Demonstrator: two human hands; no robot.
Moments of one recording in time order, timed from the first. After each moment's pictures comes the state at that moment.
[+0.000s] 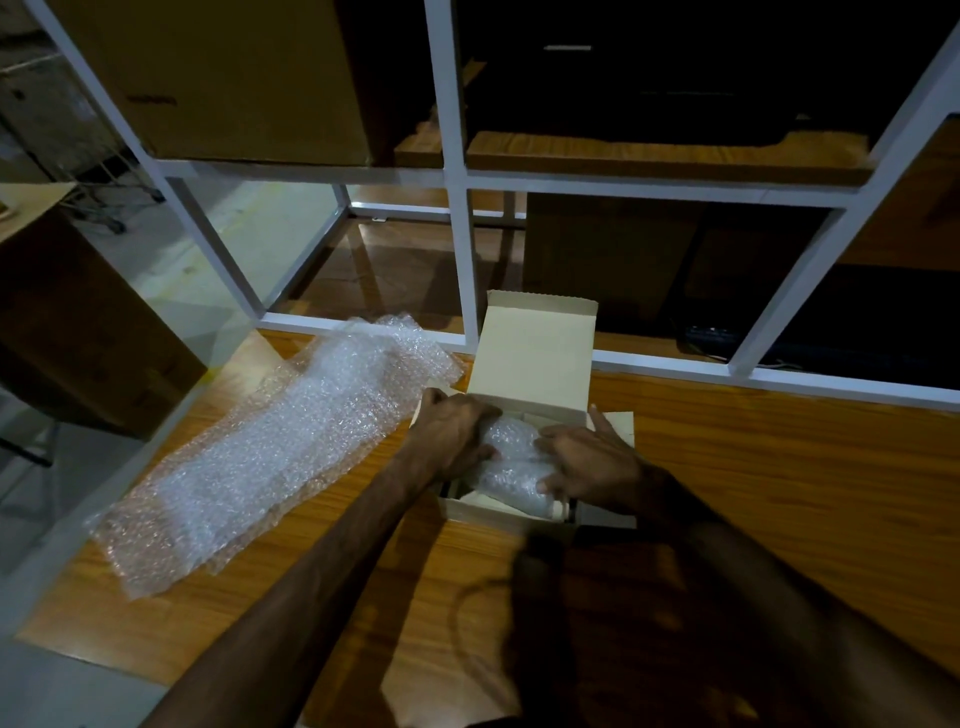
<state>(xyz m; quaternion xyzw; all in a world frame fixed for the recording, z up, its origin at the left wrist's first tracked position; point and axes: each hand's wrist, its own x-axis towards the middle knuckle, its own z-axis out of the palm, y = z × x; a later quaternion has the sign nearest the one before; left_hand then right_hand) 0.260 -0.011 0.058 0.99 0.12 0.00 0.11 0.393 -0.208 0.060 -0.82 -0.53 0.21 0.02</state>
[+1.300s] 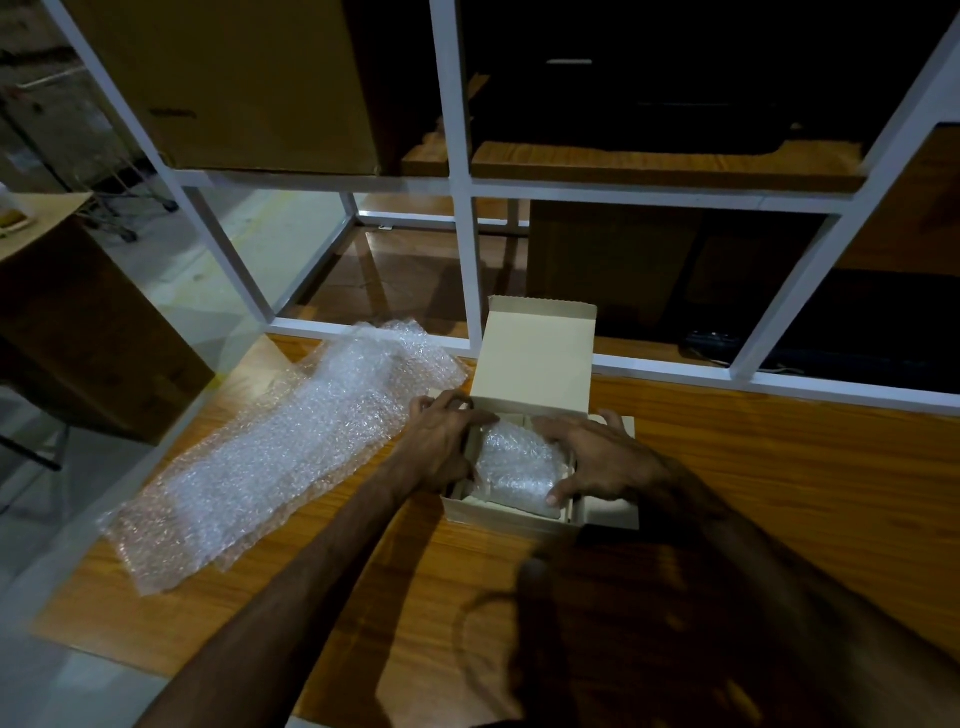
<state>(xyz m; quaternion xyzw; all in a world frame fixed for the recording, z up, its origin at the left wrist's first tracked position) 0.240 -0.003 0.054 0.98 0.13 -0.02 0.11 0.399 -0.219 0.069 -0.81 -0.53 0.23 0.12</state>
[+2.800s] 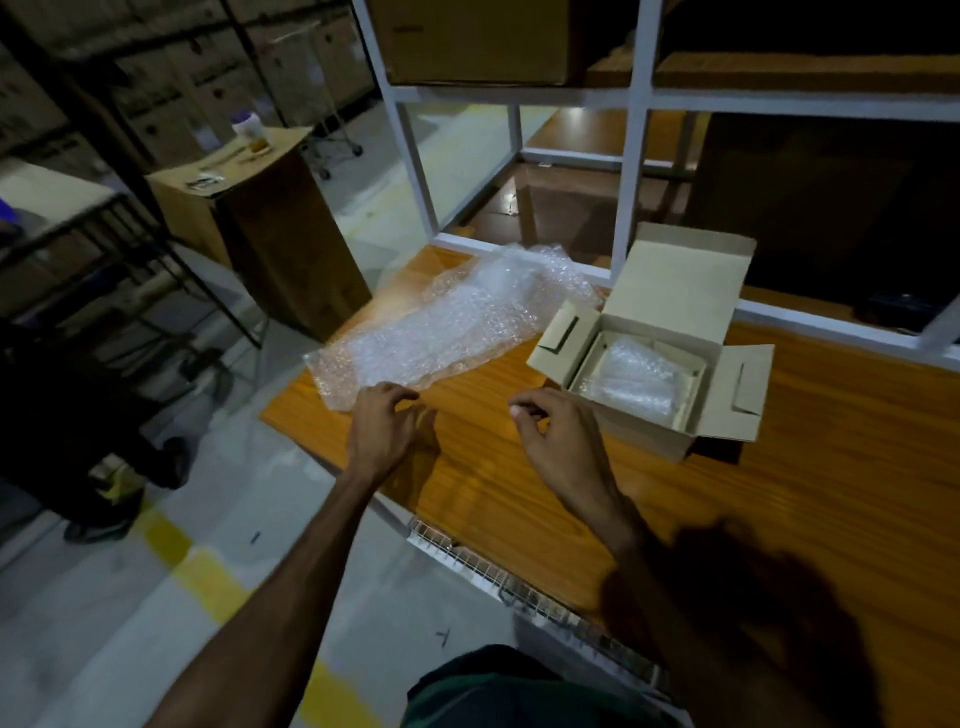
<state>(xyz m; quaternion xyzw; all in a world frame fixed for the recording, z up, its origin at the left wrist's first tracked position) -0.024 -0.007 0.022 0.86 0.45 0.22 0.12 0.175 -0.193 0.063 -0.71 -0.49 0.13 0.49</state>
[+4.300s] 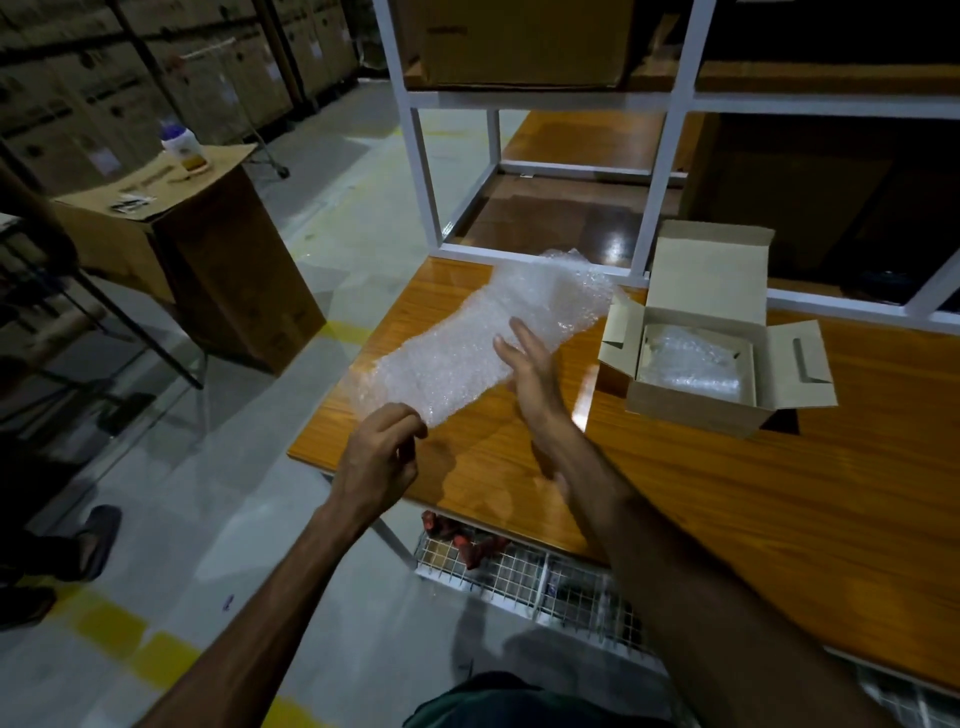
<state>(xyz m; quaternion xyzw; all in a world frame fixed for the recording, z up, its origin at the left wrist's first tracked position) -0.133 0.058 0.042 0.94 0.15 0.30 0.11 0.073 -0.045 0.083 -0.62 -0.23 0.34 0.67</state>
